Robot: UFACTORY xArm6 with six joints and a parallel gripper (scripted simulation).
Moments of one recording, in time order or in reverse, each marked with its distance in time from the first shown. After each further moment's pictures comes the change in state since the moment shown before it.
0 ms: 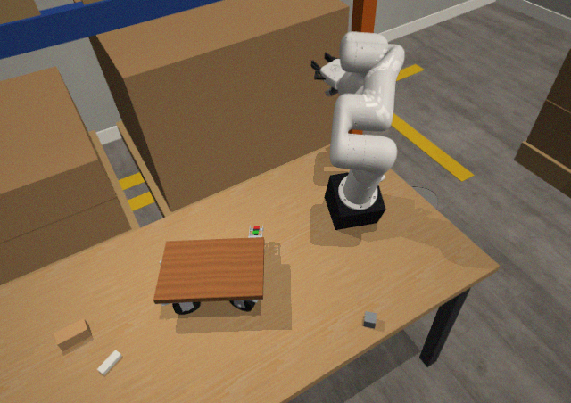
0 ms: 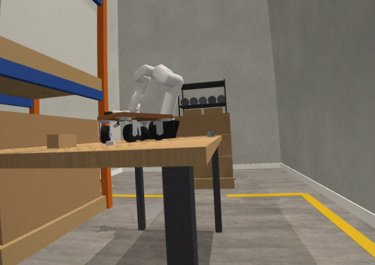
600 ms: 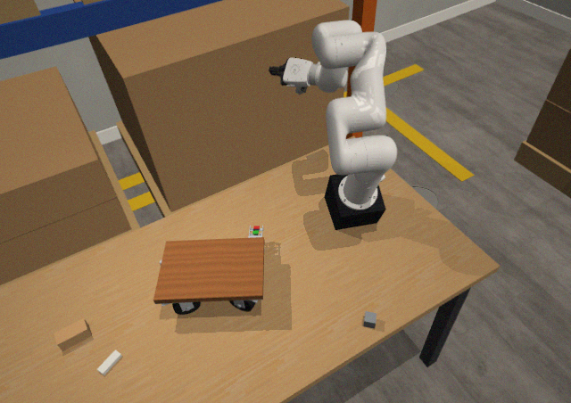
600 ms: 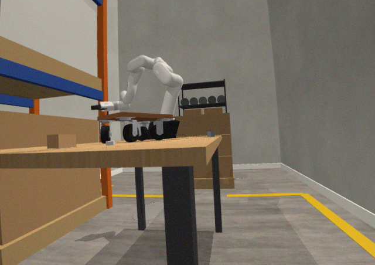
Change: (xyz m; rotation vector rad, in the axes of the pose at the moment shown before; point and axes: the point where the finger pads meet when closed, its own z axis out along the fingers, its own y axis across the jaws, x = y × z) arm -0.059 0.205 0.023 -0.614 0.010 -0.365
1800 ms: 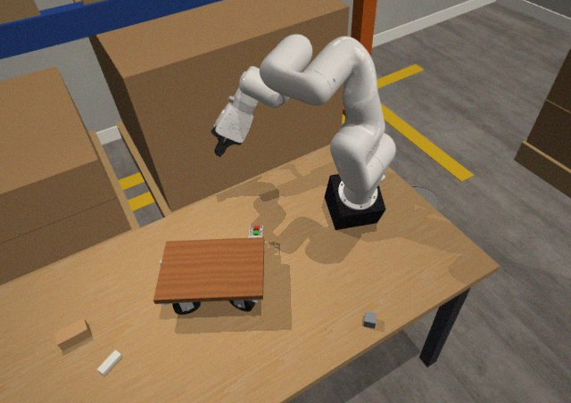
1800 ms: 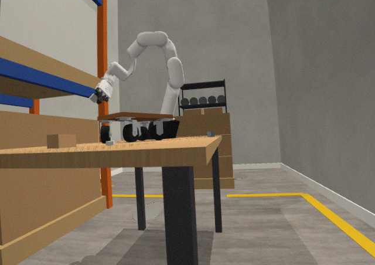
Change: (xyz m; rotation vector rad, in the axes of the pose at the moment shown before) arm -0.224 0.404 -0.003 -1.190 -0.256 -1.046
